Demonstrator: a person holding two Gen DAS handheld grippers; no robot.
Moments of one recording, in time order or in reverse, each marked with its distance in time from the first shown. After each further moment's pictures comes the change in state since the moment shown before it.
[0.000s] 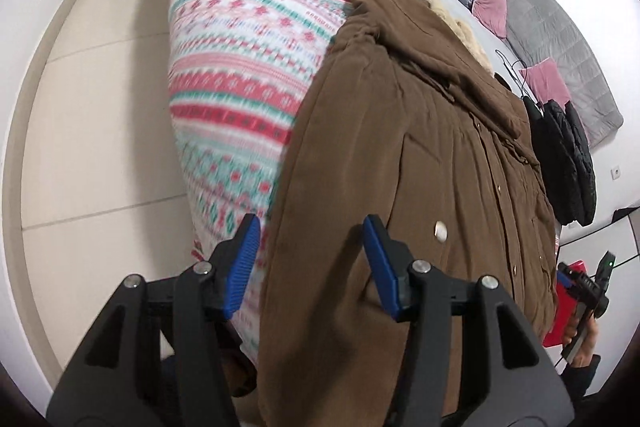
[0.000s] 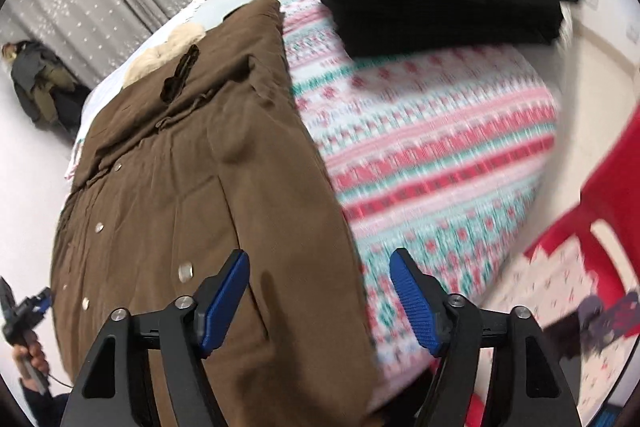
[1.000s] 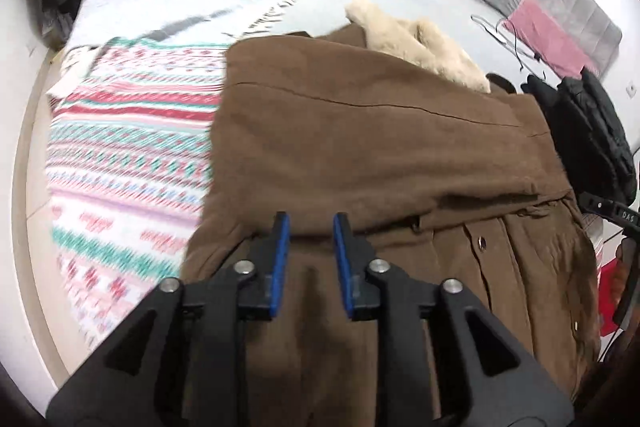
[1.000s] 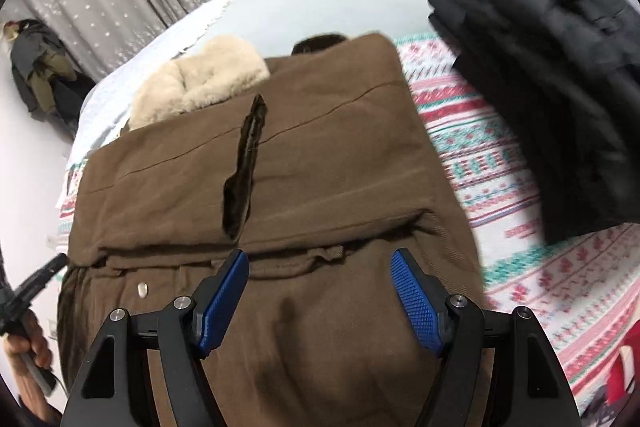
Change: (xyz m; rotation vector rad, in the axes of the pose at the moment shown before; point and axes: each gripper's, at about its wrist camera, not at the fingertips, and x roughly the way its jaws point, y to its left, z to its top) left arm 0.096 -0.127 0.171 0.343 -0.058 0.082; right arm 0.094 0.156 0.153 -0.121 -0.034 -0.047
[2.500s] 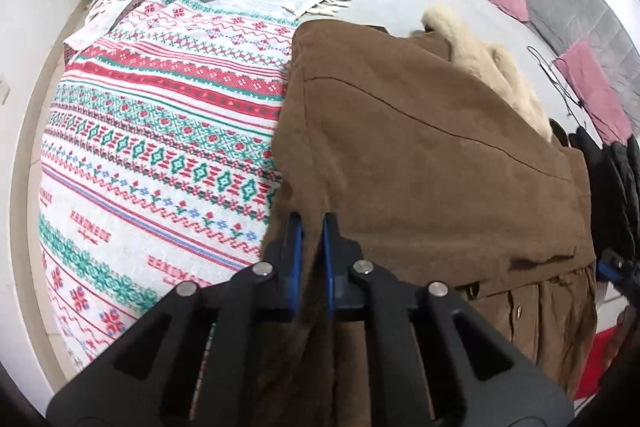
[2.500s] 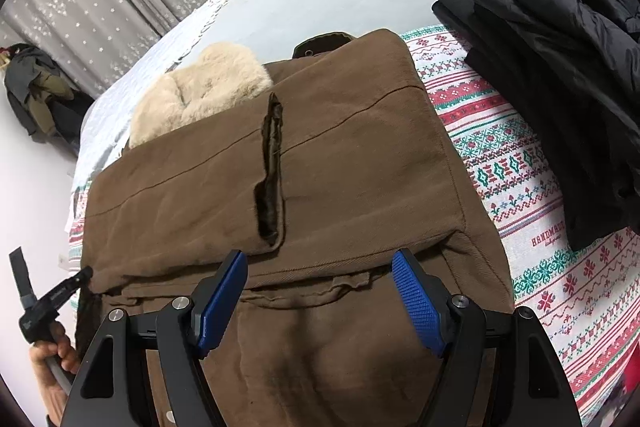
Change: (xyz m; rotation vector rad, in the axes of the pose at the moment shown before) left arm 0.060 0.027 0.031 -0.170 0.057 0.062; right arm 0.022 0.006 0.023 0.089 0.034 0.046
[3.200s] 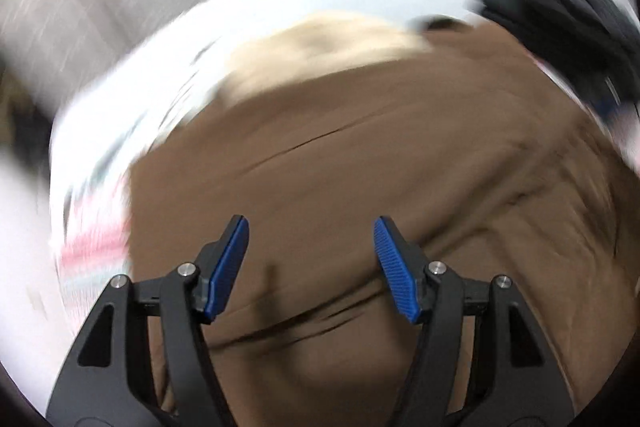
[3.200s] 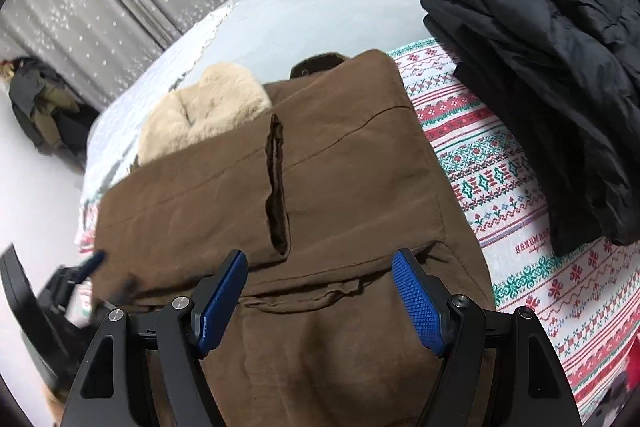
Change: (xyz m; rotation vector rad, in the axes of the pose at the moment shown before) left arm -0.028 -0.140 -0.027 0.534 -0.109 0.072; right arm -0.017 -0.008 0.007 0.017 -0.025 0.015
